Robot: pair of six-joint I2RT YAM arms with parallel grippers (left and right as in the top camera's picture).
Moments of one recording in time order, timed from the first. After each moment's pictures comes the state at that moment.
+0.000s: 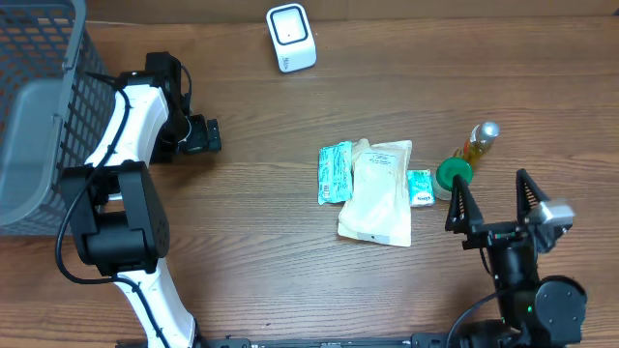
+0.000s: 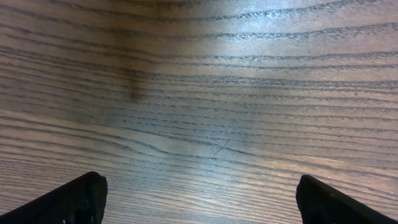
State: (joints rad) left arm 0.06 2.09 1.64 -1.09 0.01 -0.16; right arm 0.10 0.18 0.36 -0.06 -0.02 0.20
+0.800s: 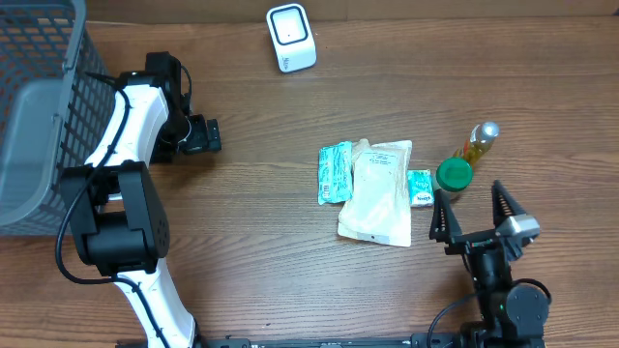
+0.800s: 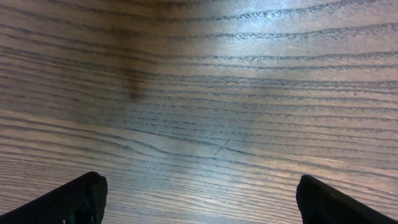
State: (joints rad) left arm 0.06 2.09 1.64 -1.09 0.01 -0.16; right arm 0.05 0.01 0.02 0.13 -0.12 0.20
